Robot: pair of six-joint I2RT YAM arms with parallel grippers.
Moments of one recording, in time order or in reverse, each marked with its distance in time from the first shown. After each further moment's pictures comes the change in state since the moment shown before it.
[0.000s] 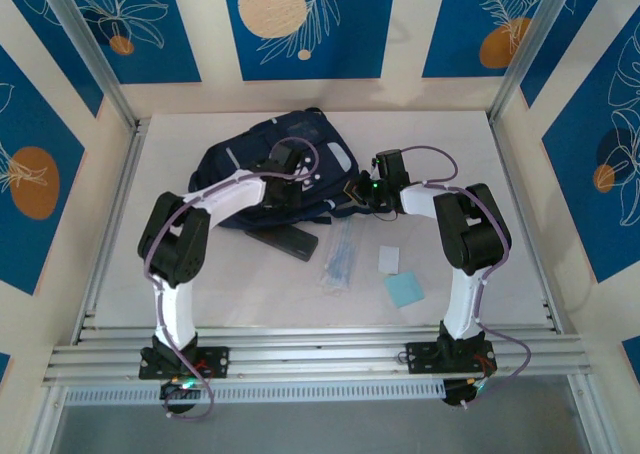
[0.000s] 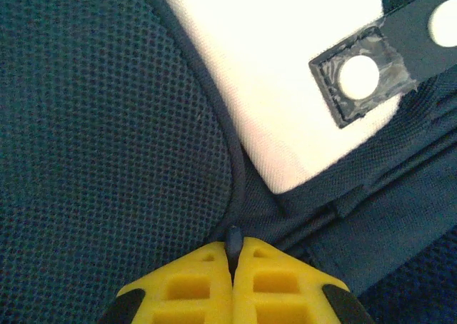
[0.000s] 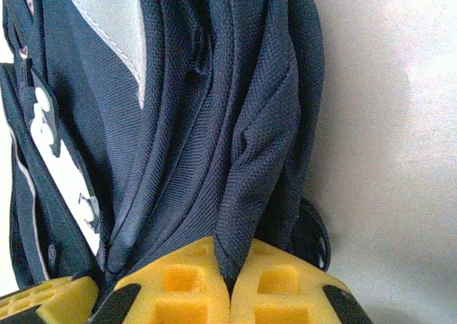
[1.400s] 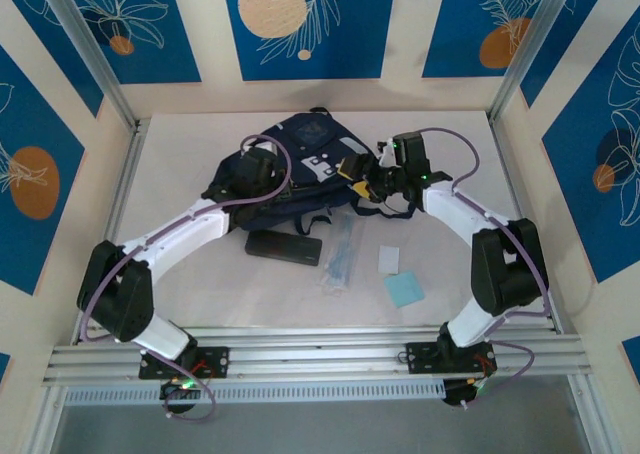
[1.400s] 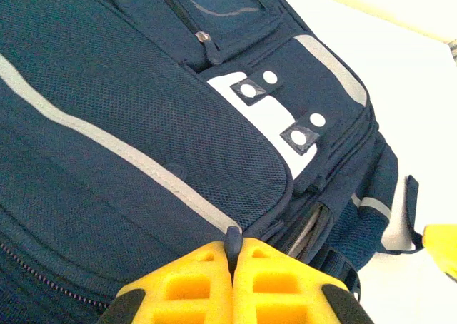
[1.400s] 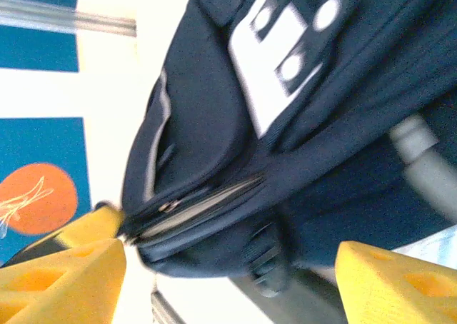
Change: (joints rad) left arm -0.047 -0.415 -0.292 0.328 -0.018 -0.171; right arm 0.008 -0.345 0.000 -0.240 -0.204 0.004
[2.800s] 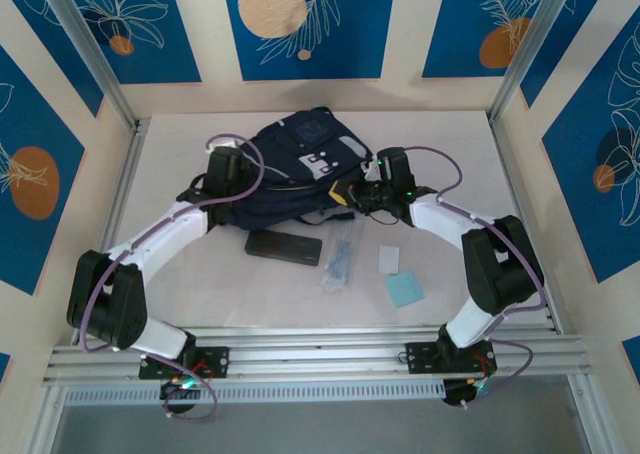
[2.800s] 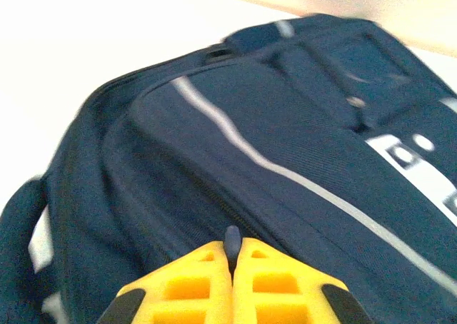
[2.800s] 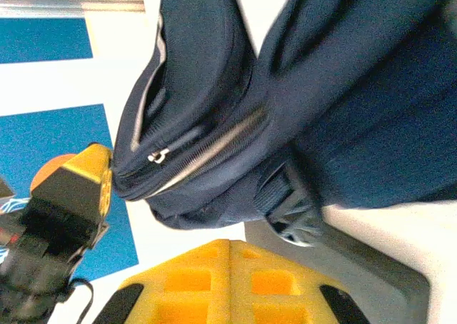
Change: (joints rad) left arm 0.226 -0.061 -0.111 0.055 -0.159 0.180; right arm 0.065 0.017 -0.116 0.196 0.006 0.206
